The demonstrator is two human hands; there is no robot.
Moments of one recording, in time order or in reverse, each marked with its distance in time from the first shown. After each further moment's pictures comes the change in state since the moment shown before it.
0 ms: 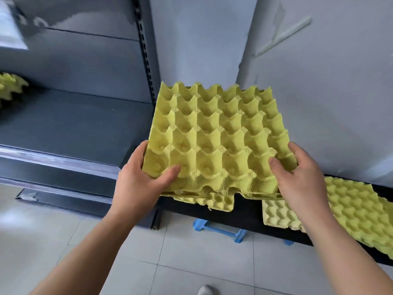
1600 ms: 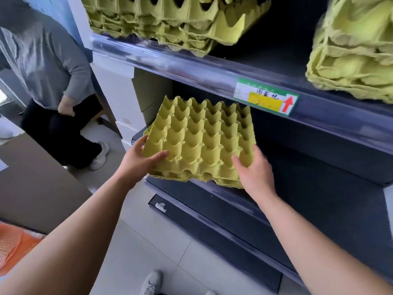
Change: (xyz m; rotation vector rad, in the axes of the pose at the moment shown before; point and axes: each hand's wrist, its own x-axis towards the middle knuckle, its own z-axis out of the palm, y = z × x) left_hand 0.239 -0.332 -0.665 -0.249 0.221 -0.243; right_hand -0.136 -0.522 0.588 -0.038 -0.365 -0.265
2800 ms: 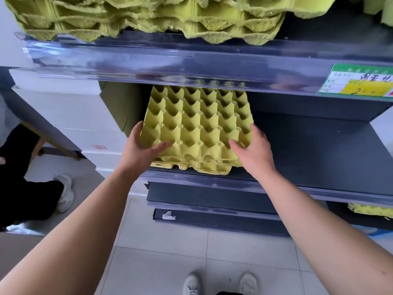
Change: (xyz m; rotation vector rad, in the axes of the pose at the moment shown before) left_hand 0.184 -0.021 -0.046 0.081 -0.334 0.076; right_hand 0.057 -0.057 0.104 -0.071 0.252 0.222
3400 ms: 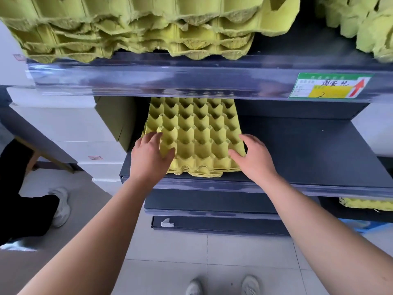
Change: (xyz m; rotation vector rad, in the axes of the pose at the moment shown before) left_hand -0.022 0.029 0.032 0.802 0.070 0.315; right_hand -0.018 0.006 -0.032 -0.146 -0.033 -0.127
